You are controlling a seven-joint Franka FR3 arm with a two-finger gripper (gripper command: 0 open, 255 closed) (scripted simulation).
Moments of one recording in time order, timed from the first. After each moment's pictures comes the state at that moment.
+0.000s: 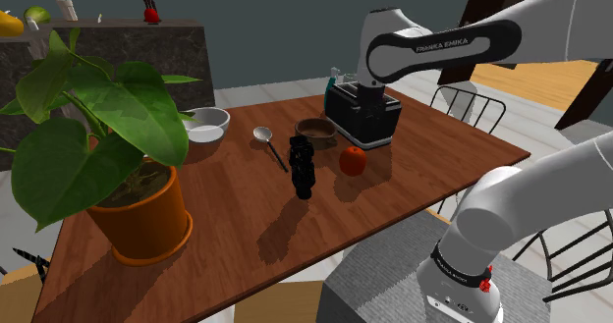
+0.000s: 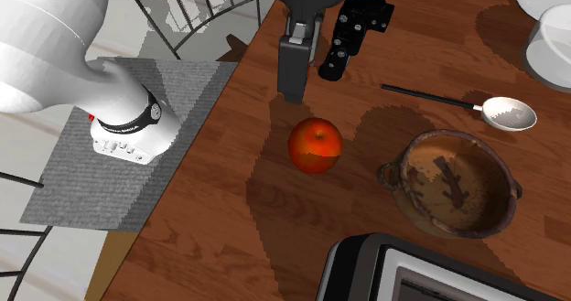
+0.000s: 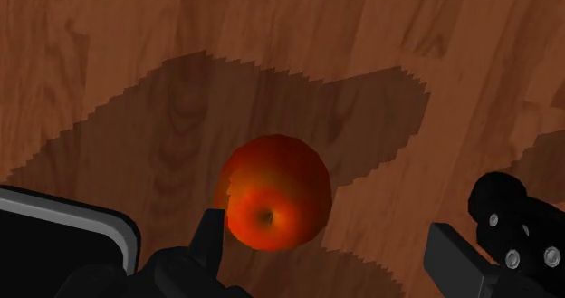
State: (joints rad) arm -0.08 -0.54 -0.01 -2.45 -0.09 1.90 0.11
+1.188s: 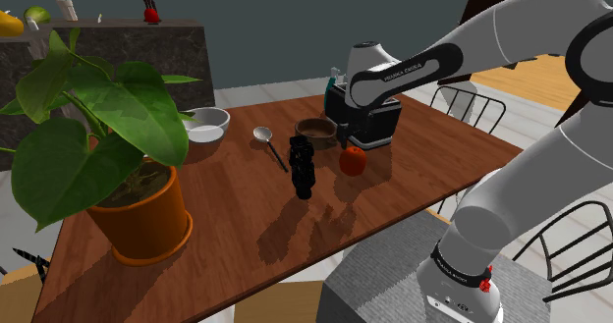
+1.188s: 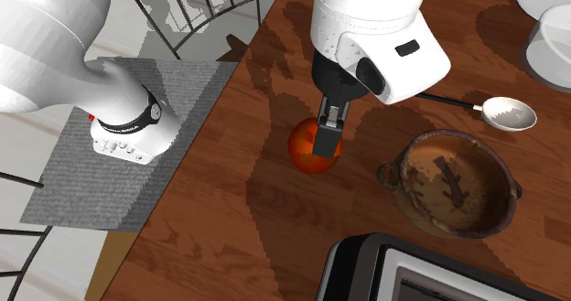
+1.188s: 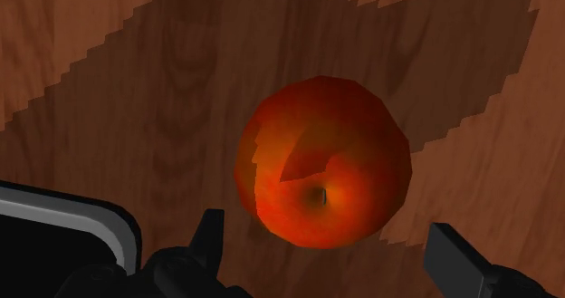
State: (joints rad) arm -0.12 -0.30 -0.03 -2.48 -0.15 2.19 0.16
